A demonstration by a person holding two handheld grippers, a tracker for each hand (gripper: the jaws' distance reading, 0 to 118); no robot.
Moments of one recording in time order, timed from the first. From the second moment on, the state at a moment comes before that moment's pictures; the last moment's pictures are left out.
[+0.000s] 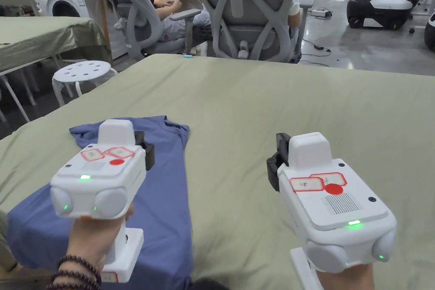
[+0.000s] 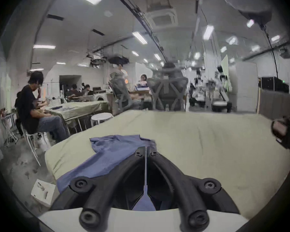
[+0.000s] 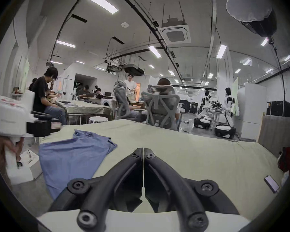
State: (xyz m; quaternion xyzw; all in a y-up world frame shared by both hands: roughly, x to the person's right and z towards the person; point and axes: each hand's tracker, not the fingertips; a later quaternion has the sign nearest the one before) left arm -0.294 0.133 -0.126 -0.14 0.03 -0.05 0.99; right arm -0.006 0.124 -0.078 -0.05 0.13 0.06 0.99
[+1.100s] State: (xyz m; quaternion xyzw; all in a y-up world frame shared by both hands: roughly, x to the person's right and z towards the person) left arm -0.373 0.044 -0.337 -0.36 0.02 0.01 0.93; right arm 0.008 0.063 -0.130 -0.13 0.12 0.04 0.98
